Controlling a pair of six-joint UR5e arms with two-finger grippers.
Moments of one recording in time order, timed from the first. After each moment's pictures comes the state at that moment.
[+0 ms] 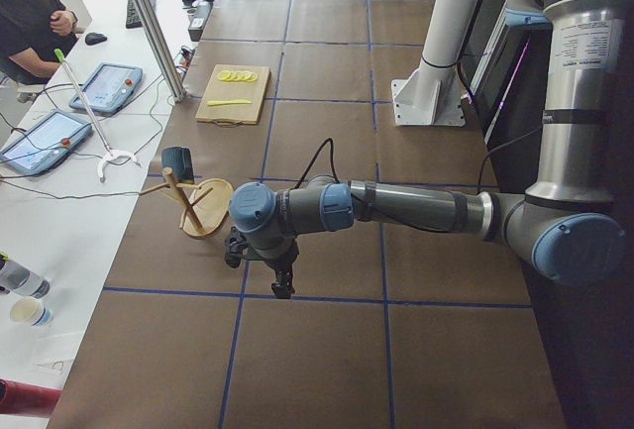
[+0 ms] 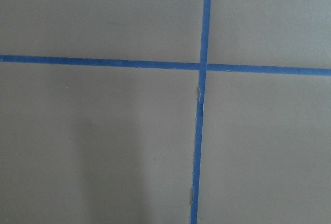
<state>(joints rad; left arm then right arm) -1.55 -1.54 -1.68 -1.33 -2.41 0.14 1.51 -1.56 1.72 -1.76 2.33 -0.01</state>
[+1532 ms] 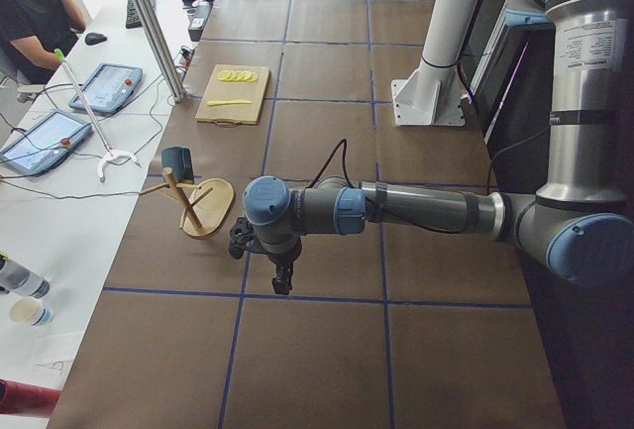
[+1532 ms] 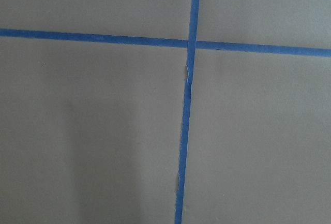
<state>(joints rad) -1.54 -1.51 -1.71 -1.45 -2.41 0.11 1.51 -1.59 1.69 -1.75 2.34 -0.07</state>
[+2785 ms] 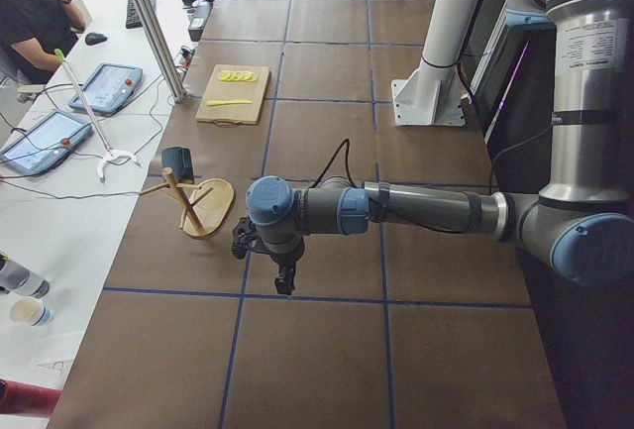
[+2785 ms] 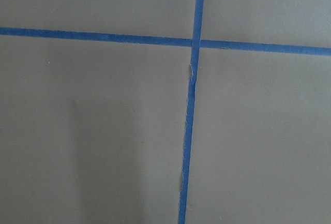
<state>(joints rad) -1.54 -1.49 -1.73 -1.45 -2.41 0.11 1.51 -1.59 1.70 -1.75 2.34 -0.07</state>
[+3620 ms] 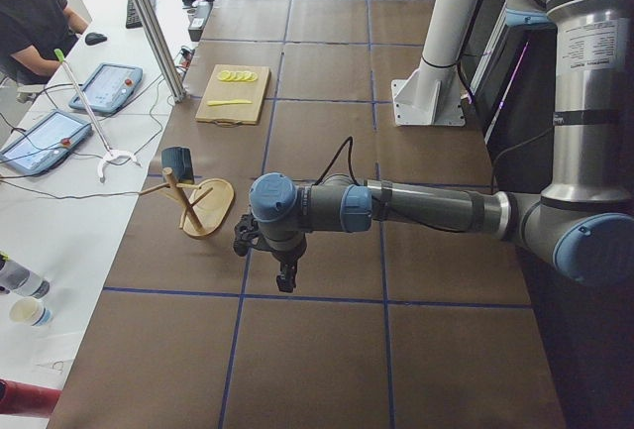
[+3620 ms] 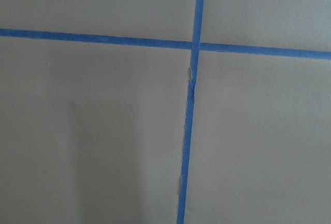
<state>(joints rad) -1.54 -1.49 -1.75 -1.45 -2.41 0.11 1.51 -1.60 1.69 -1.73 2.34 -0.06</state>
